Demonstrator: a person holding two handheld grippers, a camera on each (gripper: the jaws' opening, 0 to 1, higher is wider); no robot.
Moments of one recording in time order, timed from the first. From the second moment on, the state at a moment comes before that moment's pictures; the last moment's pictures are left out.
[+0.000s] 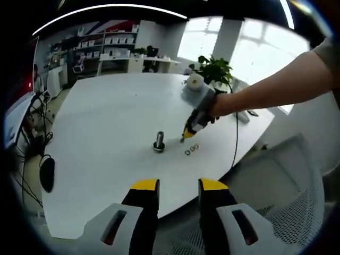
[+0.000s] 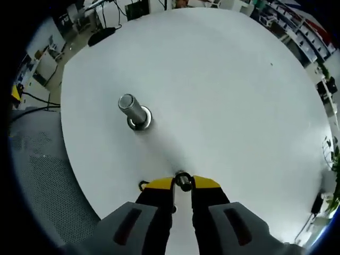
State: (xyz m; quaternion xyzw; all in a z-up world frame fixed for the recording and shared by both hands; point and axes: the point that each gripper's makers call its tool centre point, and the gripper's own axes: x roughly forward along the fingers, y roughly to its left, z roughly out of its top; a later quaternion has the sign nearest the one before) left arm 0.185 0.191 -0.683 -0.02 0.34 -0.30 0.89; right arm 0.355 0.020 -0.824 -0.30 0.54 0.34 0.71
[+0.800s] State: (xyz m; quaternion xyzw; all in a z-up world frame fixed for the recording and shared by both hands) left arm 0.185 0.195 -0.688 -0.02 0.36 -0.29 0.89; right arm 0.349 0.013 -0.834 -0.29 0.55 0.34 0.70
